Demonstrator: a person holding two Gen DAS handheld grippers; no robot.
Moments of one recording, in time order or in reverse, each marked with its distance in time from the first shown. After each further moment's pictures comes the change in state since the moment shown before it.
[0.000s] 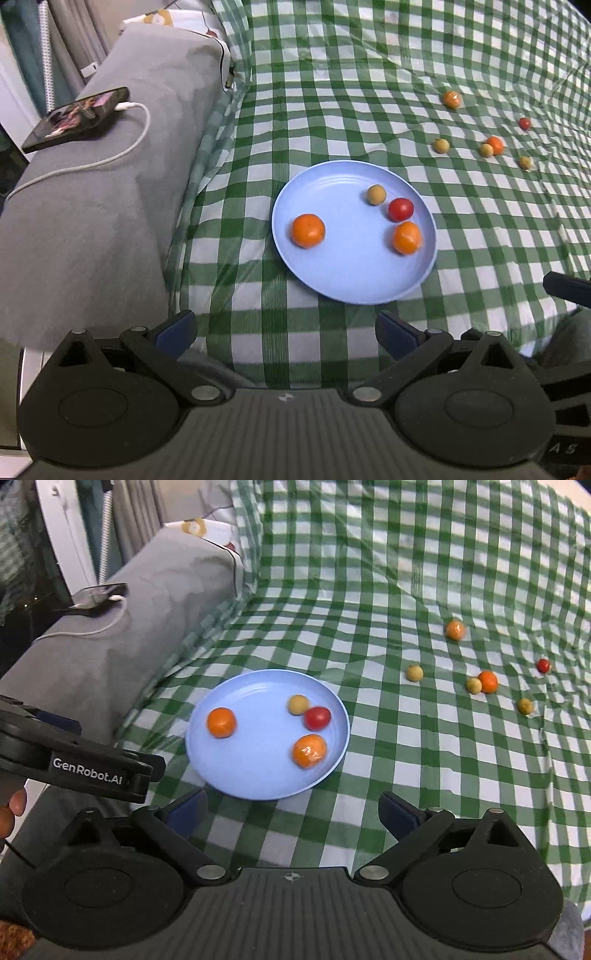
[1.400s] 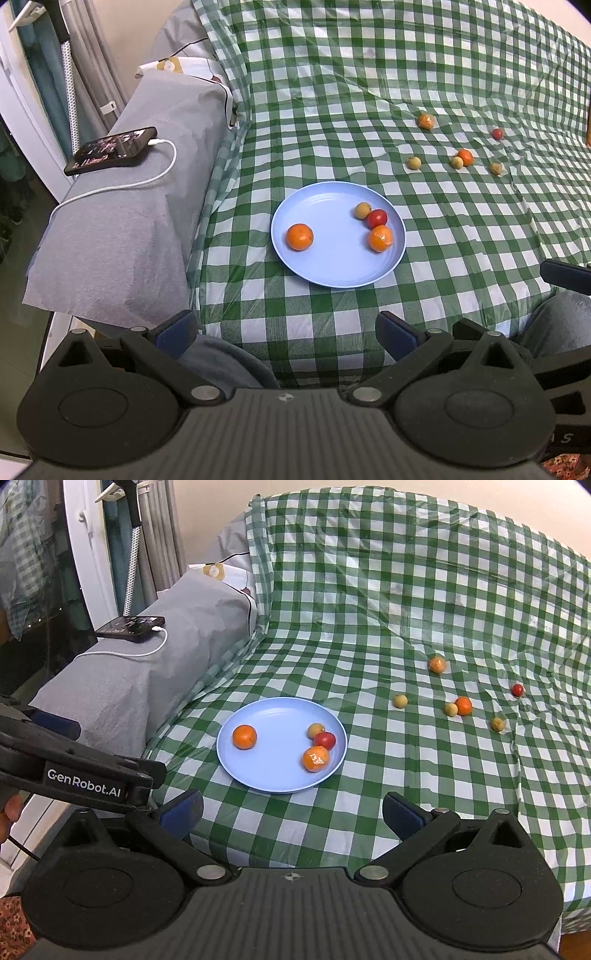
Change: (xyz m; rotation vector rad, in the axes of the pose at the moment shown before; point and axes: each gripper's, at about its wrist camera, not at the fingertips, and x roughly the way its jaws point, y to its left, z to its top) left arm -0.071 -0.016 -0.036 0.039 -0.115 0.027; right arm -0.076 0.017 -0.029 -0.001 -0.136 -0.018
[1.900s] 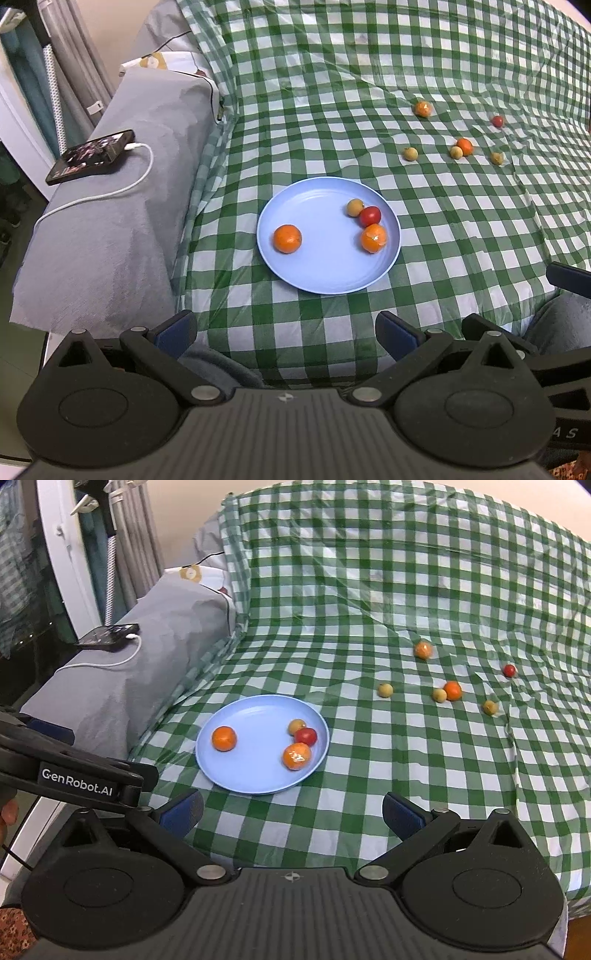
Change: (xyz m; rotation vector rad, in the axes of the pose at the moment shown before) left arm 0.021 -0.022 0.021 0.027 0.048 0.004; right arm 0.014 -0.033 0.000 0.071 0.009 -0.011
